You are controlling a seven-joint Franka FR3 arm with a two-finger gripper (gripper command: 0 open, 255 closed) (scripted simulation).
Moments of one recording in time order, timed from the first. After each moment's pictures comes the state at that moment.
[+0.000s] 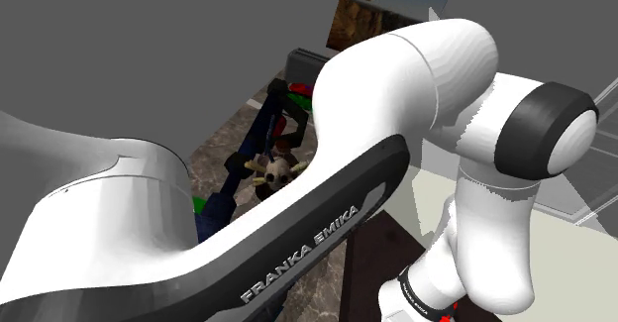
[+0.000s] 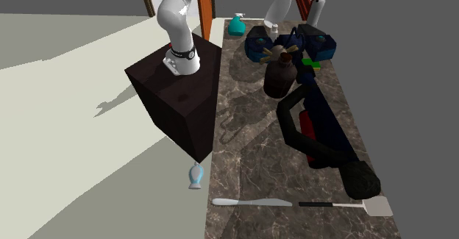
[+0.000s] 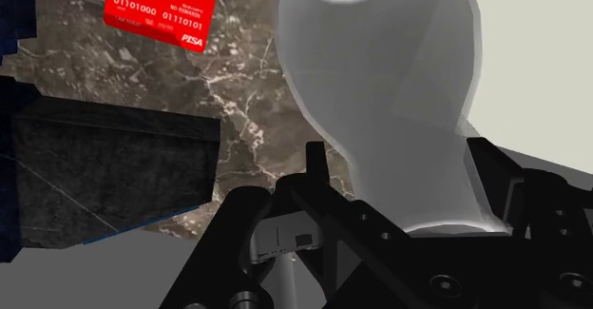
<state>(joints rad) 0.63 0.47 0.68 -1.63 -0.24 2.05 0.34</state>
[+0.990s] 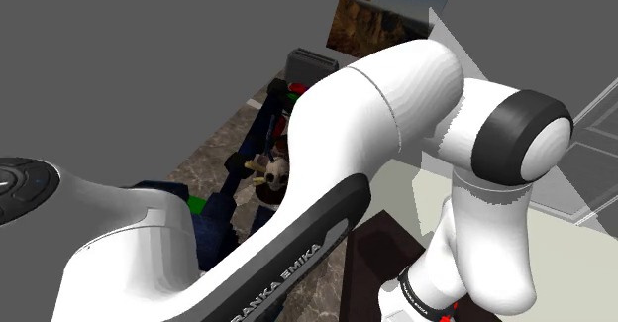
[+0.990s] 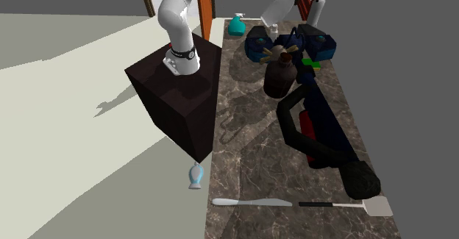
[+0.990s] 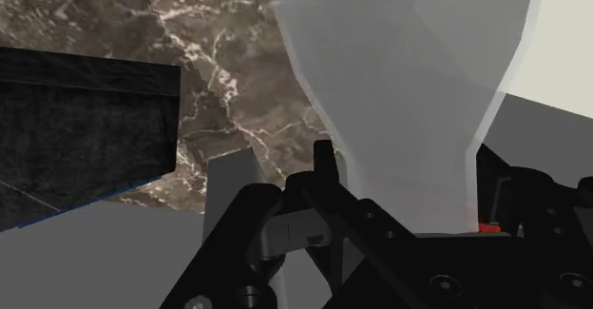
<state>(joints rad) 0.67 0.52 0.61 -1.71 -0.26 2.35 0.34</state>
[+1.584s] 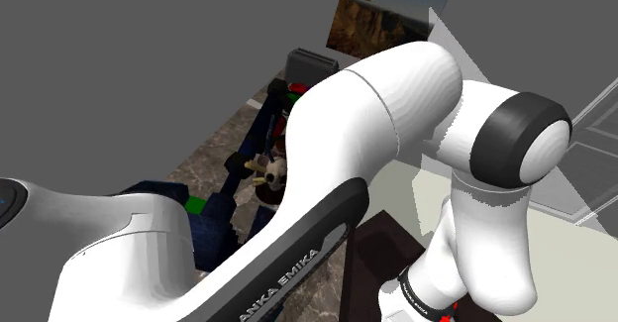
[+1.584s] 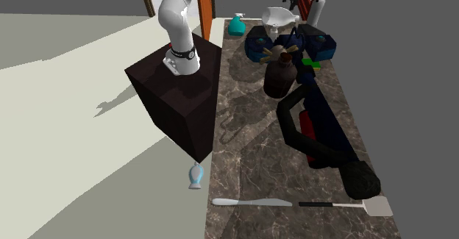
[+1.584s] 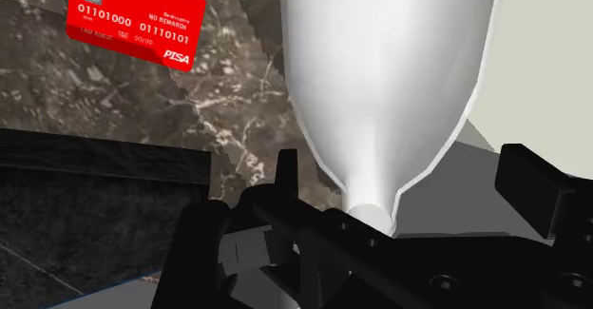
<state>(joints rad) 0.69 0.53 0.60 -1.70 -0.26 2.18 0.35</state>
